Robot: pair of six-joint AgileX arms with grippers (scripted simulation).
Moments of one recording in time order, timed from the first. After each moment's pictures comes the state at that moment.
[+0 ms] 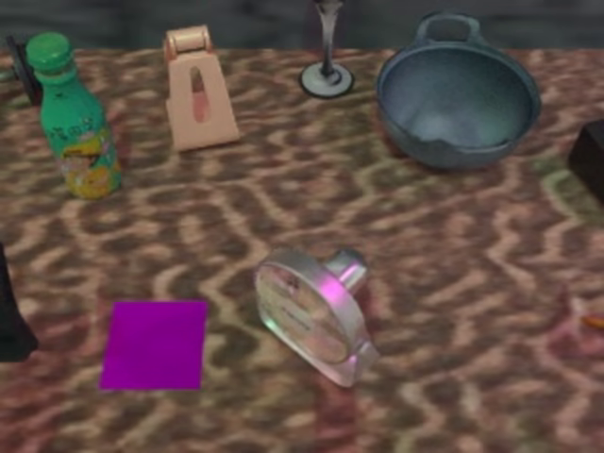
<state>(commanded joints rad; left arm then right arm) 0.00 0.00 0.00 0.00 0.00 0.00 0.00 0.00 0.00 0.00 0.00 0.00</state>
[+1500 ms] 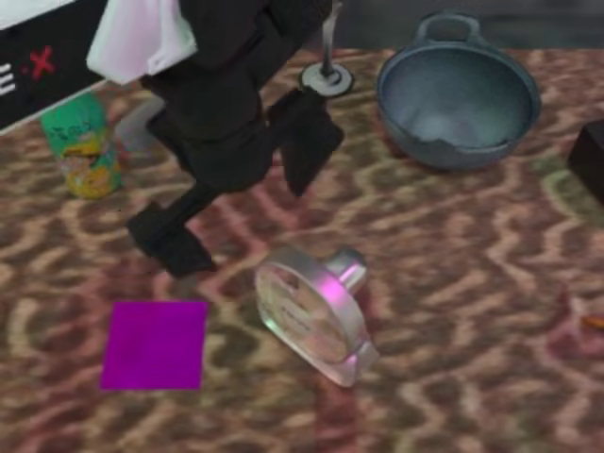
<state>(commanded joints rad) -0.68 1.80 1.63 -1.25 0.00 -1.41 0.00 0.00 0.00 0.00 0.00 0.00</state>
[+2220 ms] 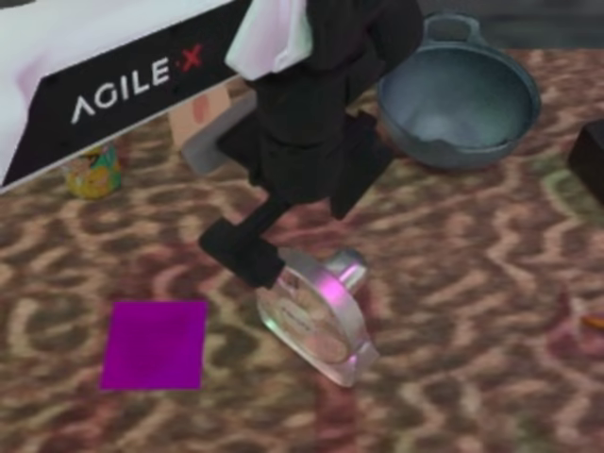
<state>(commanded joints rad) -0.77 2.03 1.86 -1.40 0.00 -1.60 0.00 0.00 0.00 0.00 0.00 0.00</state>
